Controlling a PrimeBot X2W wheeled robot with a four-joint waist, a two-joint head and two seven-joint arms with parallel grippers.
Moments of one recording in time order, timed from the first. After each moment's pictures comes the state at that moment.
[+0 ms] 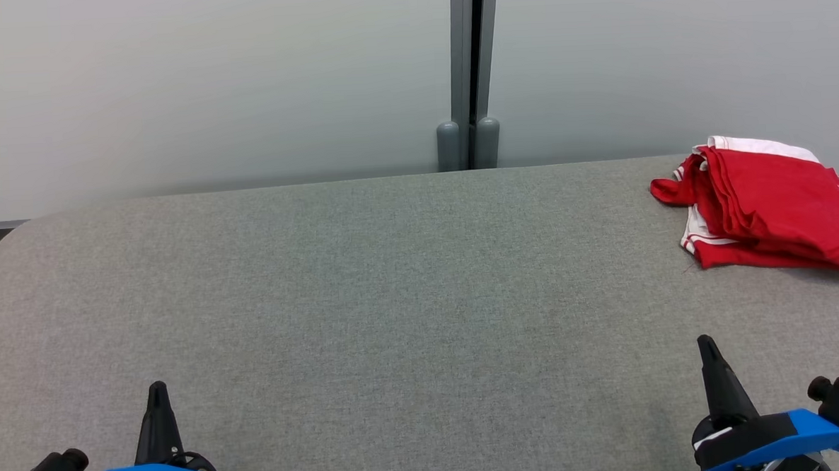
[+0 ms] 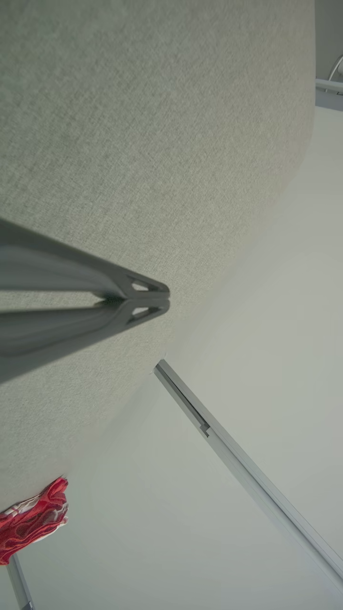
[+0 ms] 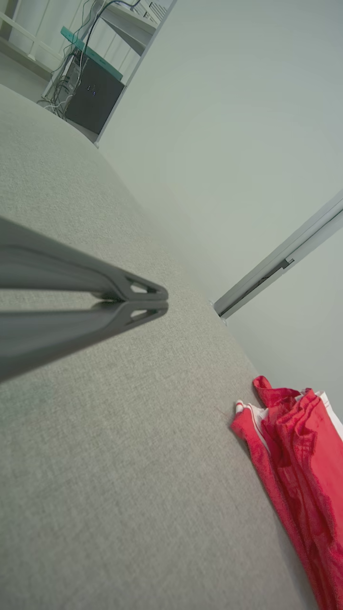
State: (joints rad) left arm 0.02 0.07 0.07 0.27 -0.71 -0.08 -0.11; right arm -0.04 -0.05 -0.05 0.30 0.70 0.13 -0.09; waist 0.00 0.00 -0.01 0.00
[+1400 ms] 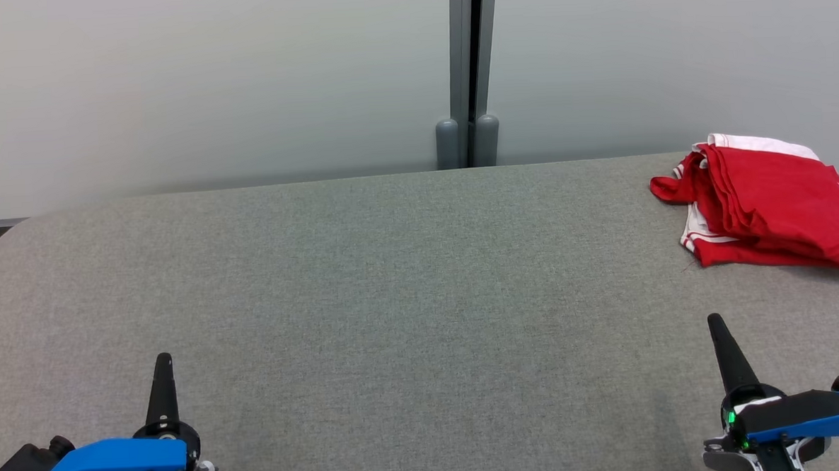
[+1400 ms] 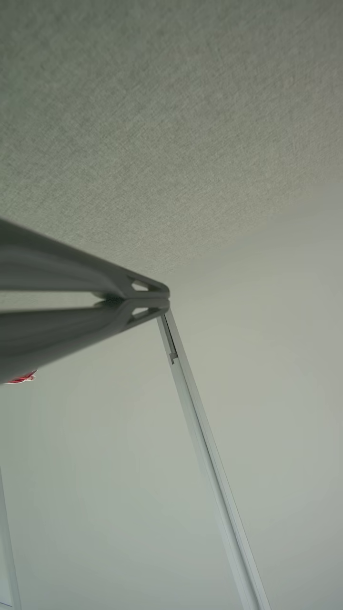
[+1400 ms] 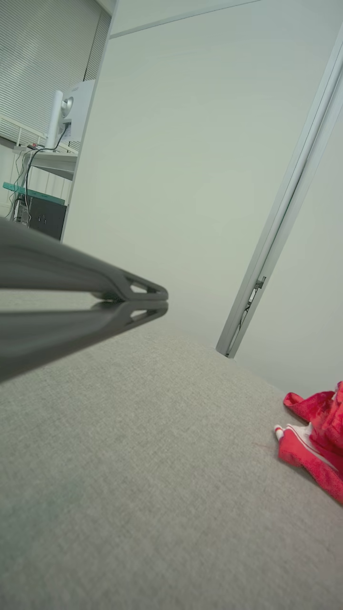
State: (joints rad) left arm -0.05 0.06 0.09 0.26 -1.20 -0.11 0.01; right arm -0.07 -0.05 -0.09 0.27 1.20 0.13 0.02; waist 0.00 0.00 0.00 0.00
